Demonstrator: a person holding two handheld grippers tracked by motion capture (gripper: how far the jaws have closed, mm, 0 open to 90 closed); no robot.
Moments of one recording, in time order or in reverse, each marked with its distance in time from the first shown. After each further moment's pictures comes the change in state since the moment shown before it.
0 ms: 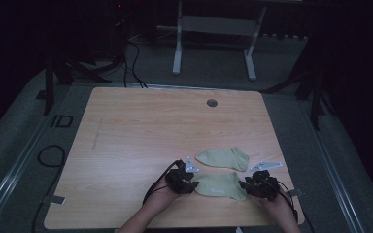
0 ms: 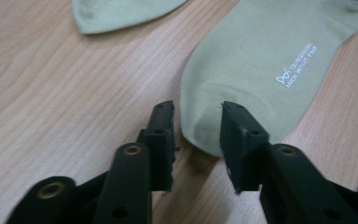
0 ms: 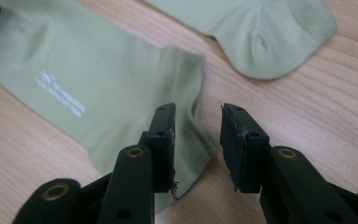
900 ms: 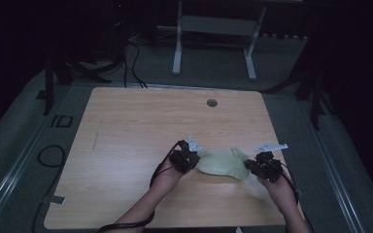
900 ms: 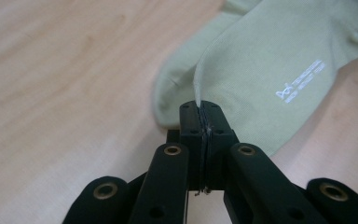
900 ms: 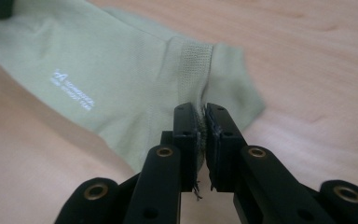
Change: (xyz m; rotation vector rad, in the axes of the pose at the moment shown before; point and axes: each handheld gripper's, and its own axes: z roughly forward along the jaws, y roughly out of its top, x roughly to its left) left arm 0.036 0.057 -0.006 -0.080 0.112 -0.036; right arm -0.029 0.051 -0.012 -0.073 -0.043 0.047
